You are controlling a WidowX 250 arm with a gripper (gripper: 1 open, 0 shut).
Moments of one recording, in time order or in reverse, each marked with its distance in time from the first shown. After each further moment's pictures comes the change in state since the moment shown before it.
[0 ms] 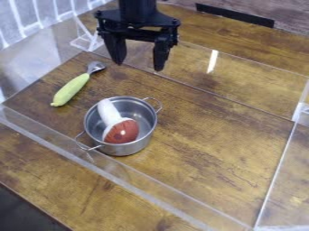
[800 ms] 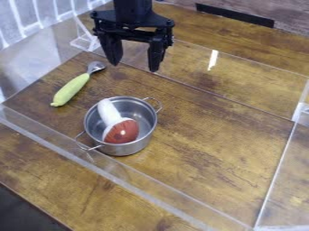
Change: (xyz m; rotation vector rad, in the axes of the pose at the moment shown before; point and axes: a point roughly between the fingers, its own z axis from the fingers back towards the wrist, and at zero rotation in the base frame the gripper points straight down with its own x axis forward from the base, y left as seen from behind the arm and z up) arm -0.002 0.002 -0.001 -0.003 0.014 -0.011
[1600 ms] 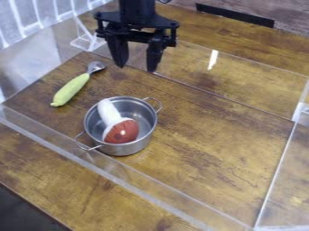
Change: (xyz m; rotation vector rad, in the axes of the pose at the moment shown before) arm 0.000 0.002 -0.002 0.028 0.053 0.055
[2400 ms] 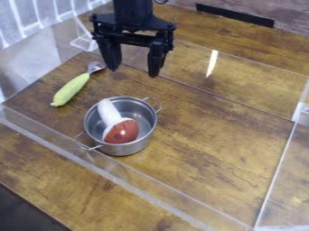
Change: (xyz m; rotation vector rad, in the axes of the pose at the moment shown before) arm -0.013 -0.002 0.005 -0.030 0.013 -0.056
